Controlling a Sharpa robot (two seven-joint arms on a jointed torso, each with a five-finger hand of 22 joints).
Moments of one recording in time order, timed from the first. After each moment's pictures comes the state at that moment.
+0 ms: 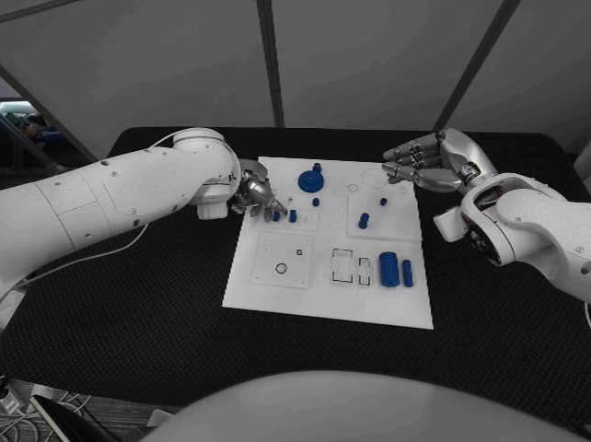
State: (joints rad) left arm 1.18 -0.70 0.08 1.27 -1.13 0.31 -0.51; left_hand 0.88 -0.17 0.47 0.13 0.13 1.12 -0.01 0.57 0.56 1.36 -0.08 0.90 0.42 1.47 -0.12 1.42 1.25 0.20 1.27 0.00 1.15 1.10; right arm 1.11 -0.82 0.06 1.51 -0.73 -0.45 0.17; right_hand 1.42 -0.13 0.28 0.15 0.29 1.00 0.22 0.07 0.07 1.13 0.16 0.07 0.06 1.15 0.11 0.06 0.07 0.18 1.07 0.21 0.16 0.15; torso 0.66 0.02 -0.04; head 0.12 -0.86
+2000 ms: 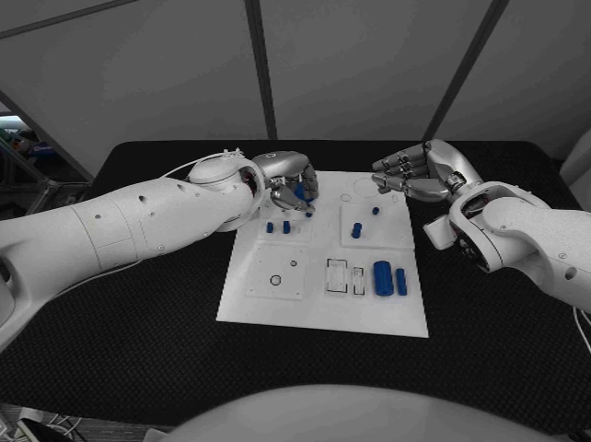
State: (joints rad) left arm 1.17 -0.59 0.02 1.20 -1.45 -0.18 0.08; left_hand 1.35 -0.21 0.36 0.01 0.13 1.00 0.11 0.23 0.18 0.97 0.08 0.52 0.09 1.22 0.02 1.11 0.59 0.20 1.03 0.12 0.72 0.78; right arm 1.11 -0.81 0.06 1.50 -0.75 -0.45 0.17; right_hand 1.42 -0.13 0.28 0.14 0.29 1.00 0.21 0.07 0.07 1.13 0.15 0.07 0.06 1.15 0.11 0.06 0.07 0.18 1.07 0.21 0.16 0.15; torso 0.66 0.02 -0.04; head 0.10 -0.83
